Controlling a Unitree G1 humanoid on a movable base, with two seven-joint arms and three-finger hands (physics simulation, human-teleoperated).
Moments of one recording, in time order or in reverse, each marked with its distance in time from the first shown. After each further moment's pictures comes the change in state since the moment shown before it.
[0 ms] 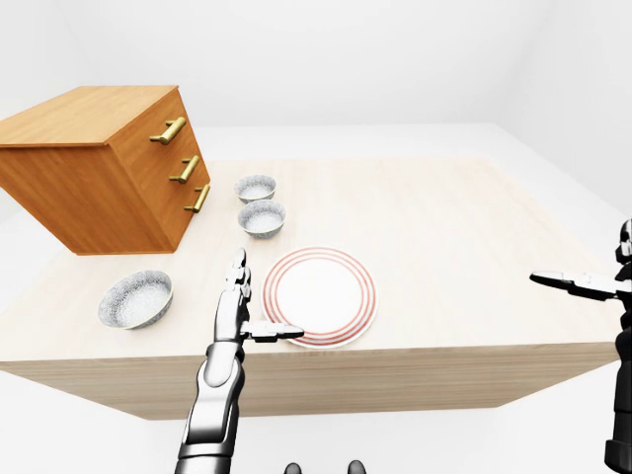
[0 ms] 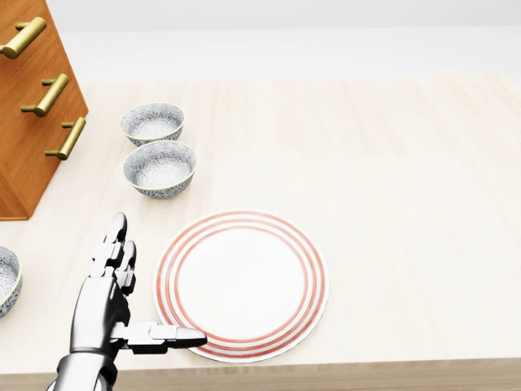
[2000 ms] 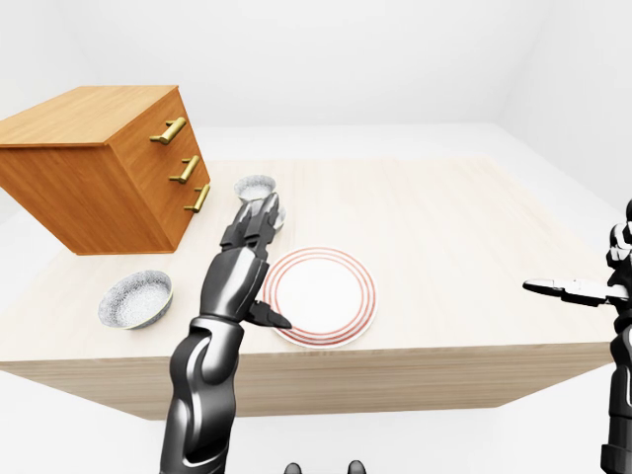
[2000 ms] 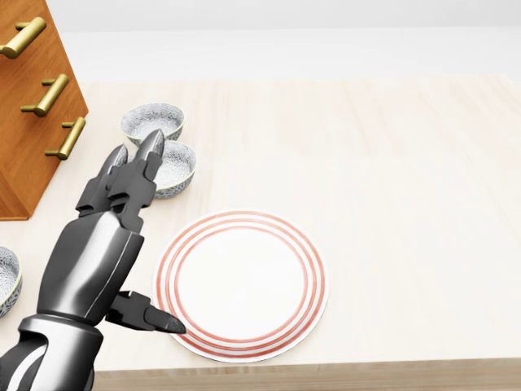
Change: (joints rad) left arm -0.045 0.017 -0.088 -0.554 0.911 0.092 -0.289; right arm 0.019 0.019 0.009 -0.001 -0.067 -0.021 0.033
